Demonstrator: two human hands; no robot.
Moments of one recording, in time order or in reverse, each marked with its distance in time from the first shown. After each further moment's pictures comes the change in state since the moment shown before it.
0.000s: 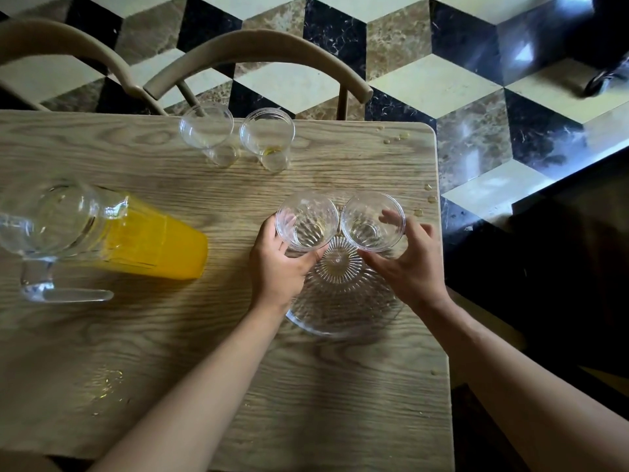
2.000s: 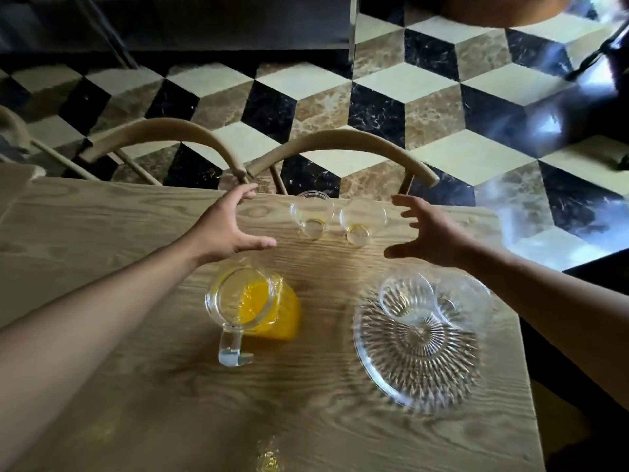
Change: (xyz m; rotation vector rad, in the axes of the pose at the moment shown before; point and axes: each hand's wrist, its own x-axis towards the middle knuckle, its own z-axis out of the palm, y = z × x) left_hand 0.158 0.138 -0.236 0.712 -0.303 0.139; right_hand 0.157 -0.114 0.032 -0.053 -0.517 -0.137
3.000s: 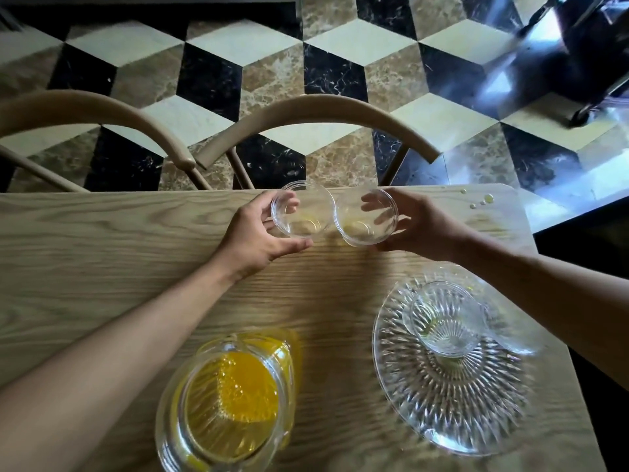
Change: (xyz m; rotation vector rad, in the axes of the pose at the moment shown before) left_hand 0.085 -0.029 0.096 -0.419 -0.073 0.122; right_hand 0.043 0.021 0.043 0.233 0.042 -0.067
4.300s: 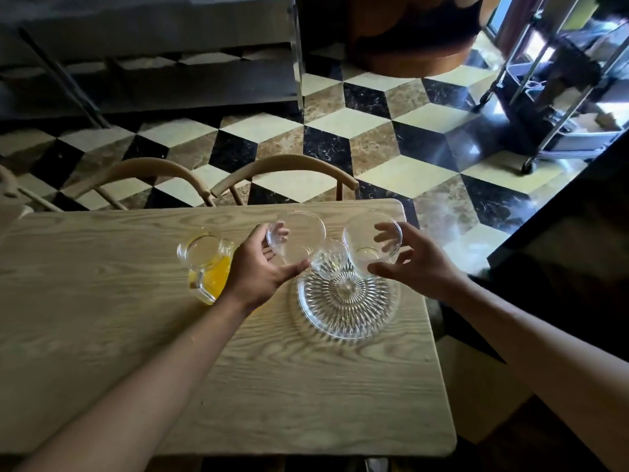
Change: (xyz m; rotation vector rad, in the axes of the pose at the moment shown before) left_hand -0.217 0.172 0.111 0.054 0.213 0.108; right_hand -0.262 -0.080 -0.072 0.098 0.270 -0.098
